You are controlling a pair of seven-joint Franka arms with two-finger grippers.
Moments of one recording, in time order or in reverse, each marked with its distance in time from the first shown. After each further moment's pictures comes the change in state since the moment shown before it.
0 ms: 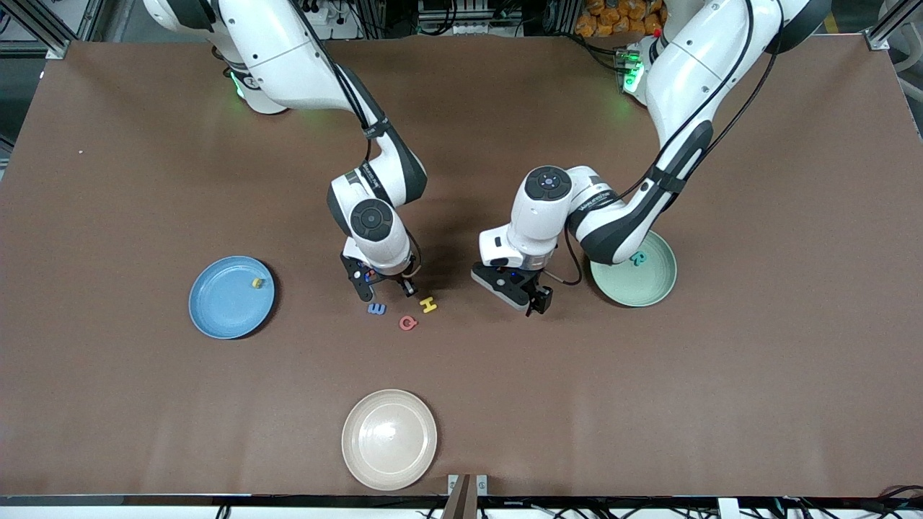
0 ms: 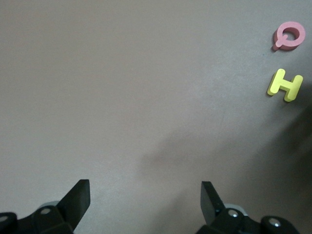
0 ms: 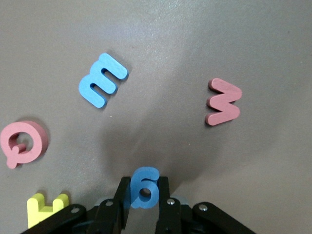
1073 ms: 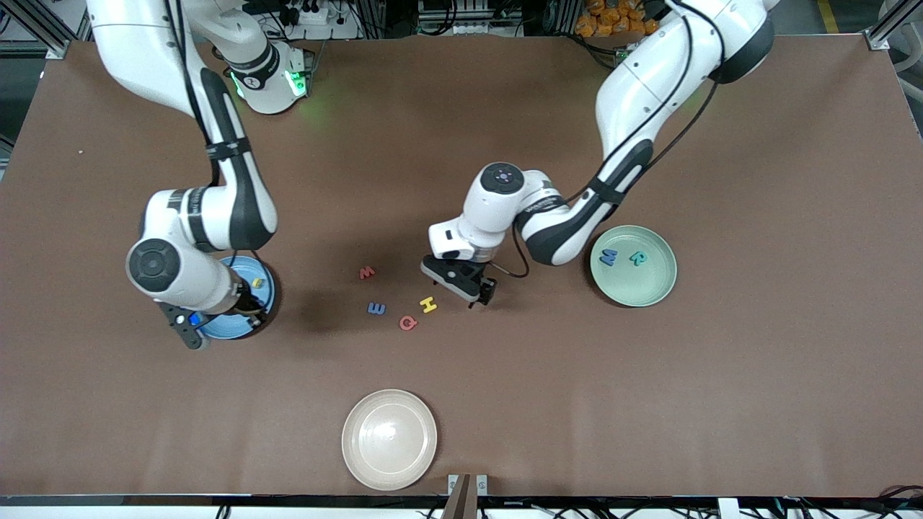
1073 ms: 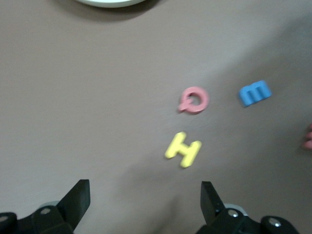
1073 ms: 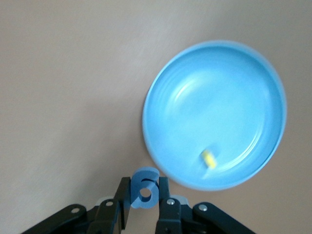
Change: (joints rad) left arm -0.223 0.187 0.054 0.230 0.000 0.126 -0.246; right arm -0.270 -0.183 -0.245 -0.009 -0.023 -0.291 -0.697
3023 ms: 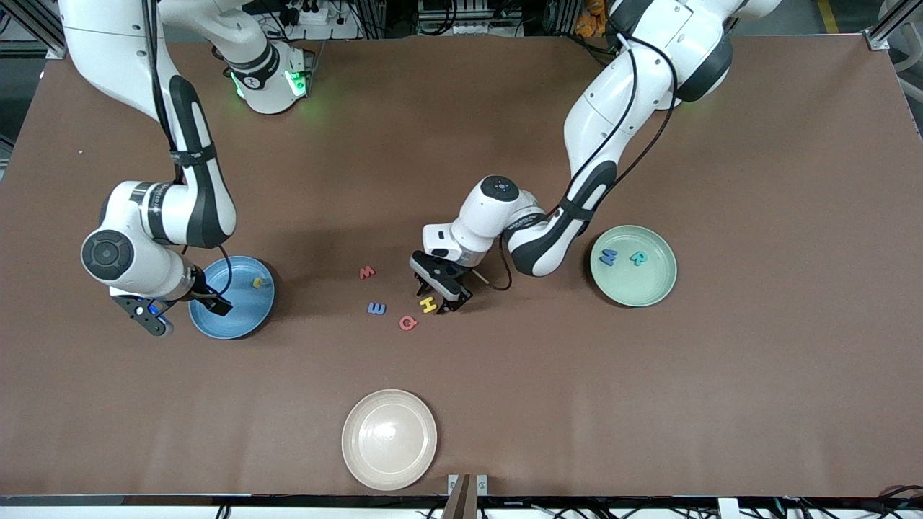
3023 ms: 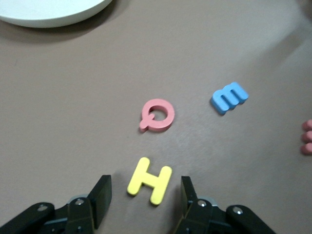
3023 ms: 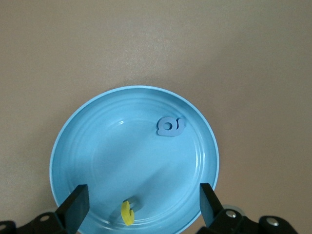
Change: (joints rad) left arm -0.119 0.137 0.181 0.060 0.000 0.324 0.097; right arm 0.000 -0.043 -0.098 -0.181 -0.024 0.105 -0.244
